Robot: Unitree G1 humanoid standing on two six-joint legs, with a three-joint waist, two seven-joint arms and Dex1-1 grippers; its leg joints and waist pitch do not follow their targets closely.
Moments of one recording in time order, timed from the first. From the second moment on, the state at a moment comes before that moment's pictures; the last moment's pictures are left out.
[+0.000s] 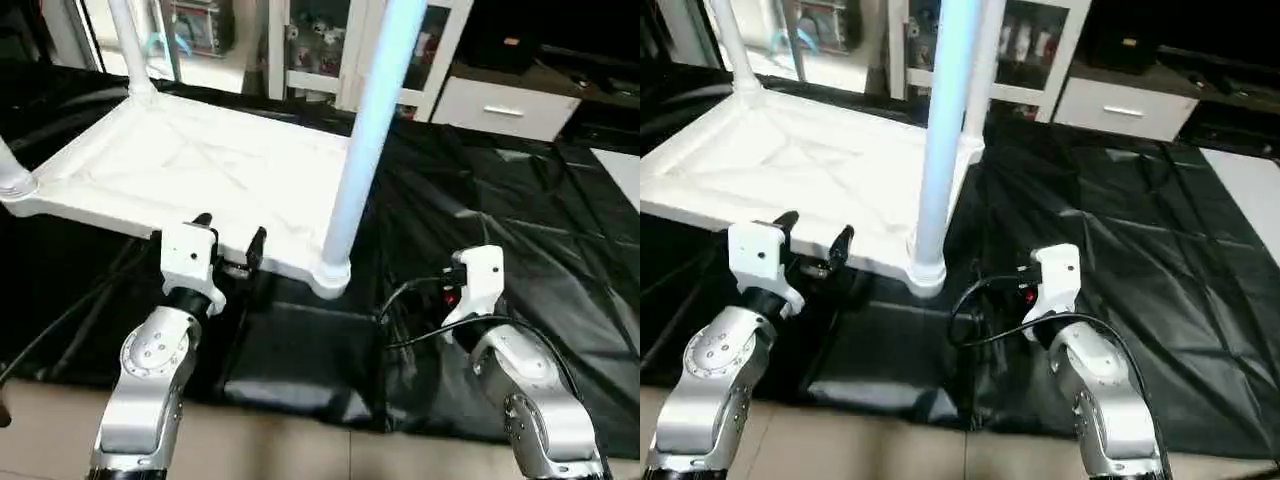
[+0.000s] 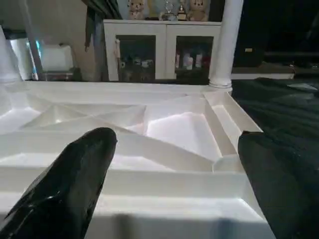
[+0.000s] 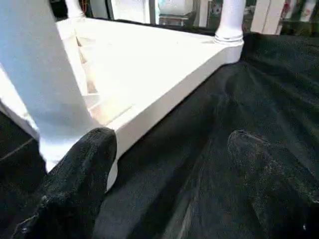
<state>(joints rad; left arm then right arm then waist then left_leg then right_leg) -0.10 0.15 0.02 -0.15 -0.06 0.16 -0.22 -0.07 -0.16 0.01 -0.10 0.26 0.32 0.35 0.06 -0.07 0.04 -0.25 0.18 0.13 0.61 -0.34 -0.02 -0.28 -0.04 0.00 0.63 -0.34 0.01</state>
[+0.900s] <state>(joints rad) -0.08 0.30 0.12 -0.04 -0.24 0.12 -0.47 -0.01 -0.17 0.01 -0.15 0.30 0.30 0.40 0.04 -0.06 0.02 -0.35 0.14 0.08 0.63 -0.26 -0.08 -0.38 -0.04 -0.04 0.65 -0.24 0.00</state>
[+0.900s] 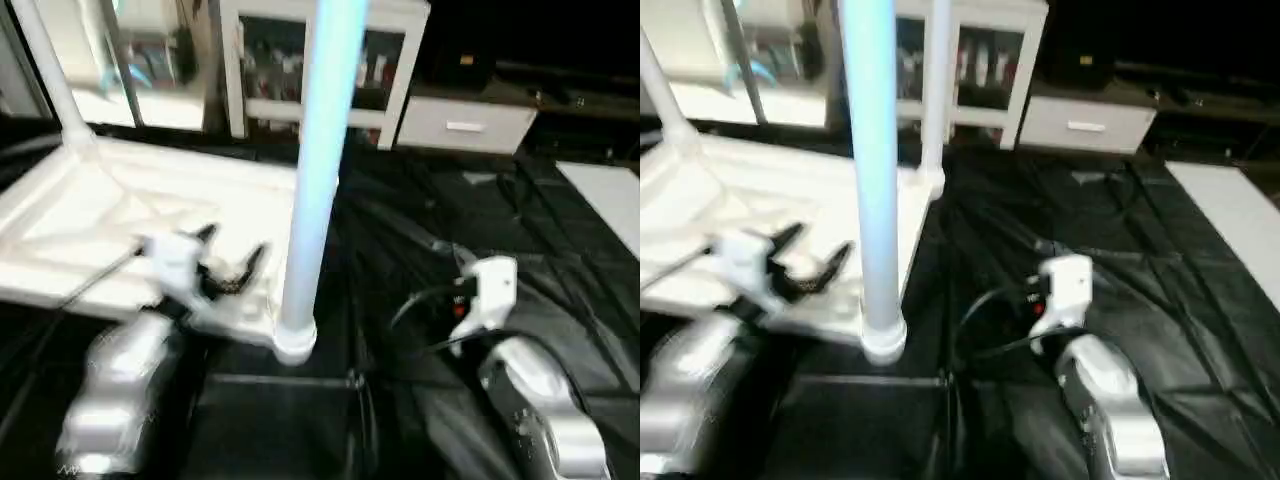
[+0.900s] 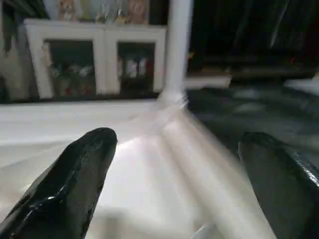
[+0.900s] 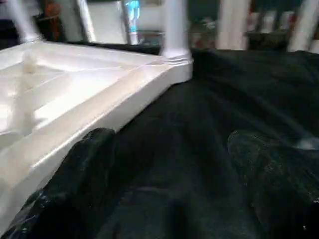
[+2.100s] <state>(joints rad) -0.59 0.58 -0.29 0.60 -0.06 -0.02 -1.35 0.02 -0.53 0.09 -0.19 0.36 0.35 0.88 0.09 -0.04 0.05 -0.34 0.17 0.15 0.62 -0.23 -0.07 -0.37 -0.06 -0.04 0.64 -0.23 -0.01</state>
